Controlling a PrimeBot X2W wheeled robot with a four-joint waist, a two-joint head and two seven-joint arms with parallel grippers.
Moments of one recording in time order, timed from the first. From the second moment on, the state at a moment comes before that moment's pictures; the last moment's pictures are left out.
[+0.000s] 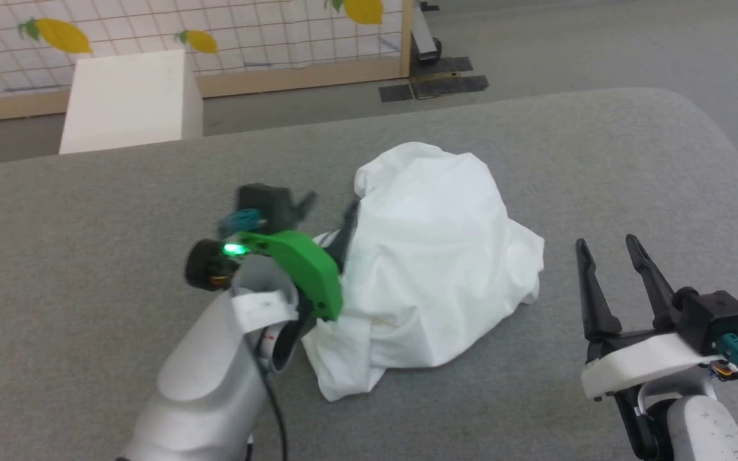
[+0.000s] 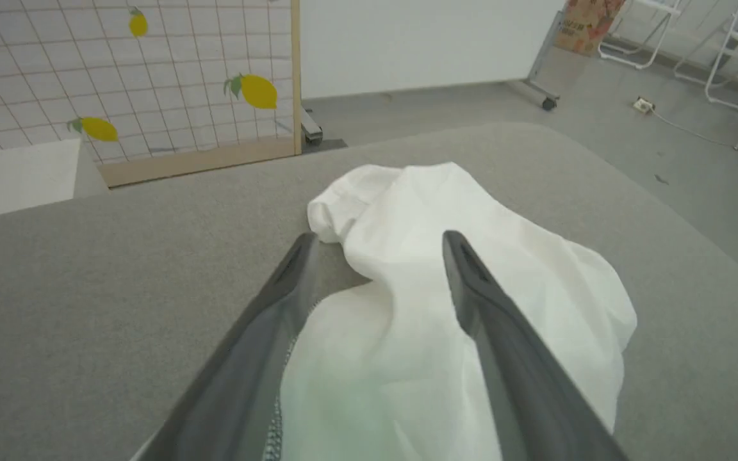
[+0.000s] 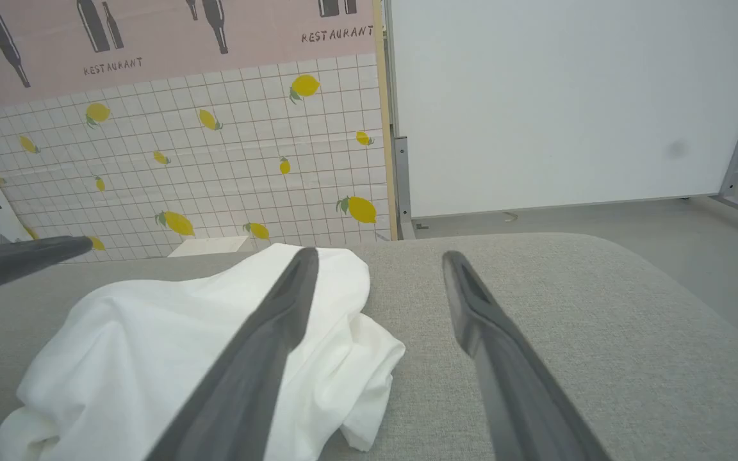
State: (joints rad) left arm -0.58 0.13 -0.50 0.52 -0.53 -0.03 0.03; right arm -0.10 -0.05 -0.01 0.11 0.15 0.13 -0.17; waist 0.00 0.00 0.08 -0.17
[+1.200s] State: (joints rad) left arm -0.14 0.09 -0.10 0.13 -0.37 0.00 -0.26; right arm -0.44 -0.05 0.32 0.23 -0.04 0.13 0.65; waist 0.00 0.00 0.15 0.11
